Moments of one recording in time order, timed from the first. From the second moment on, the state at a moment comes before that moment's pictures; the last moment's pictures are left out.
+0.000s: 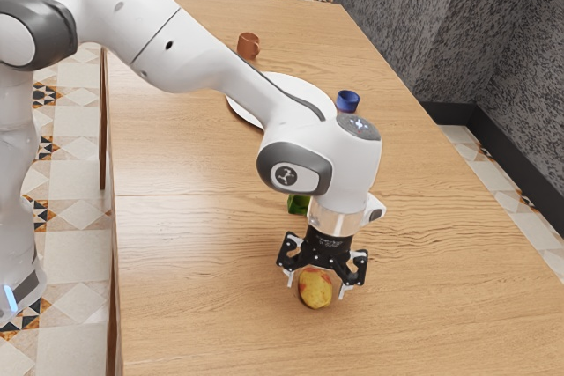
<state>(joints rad) -0.23 0.10 -0.23 -1.99 -0.08 2.17 -1.51</state>
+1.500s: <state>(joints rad) -0.26 -0.07 -0.18 -1.78 -0.08 2.04 -1.48</state>
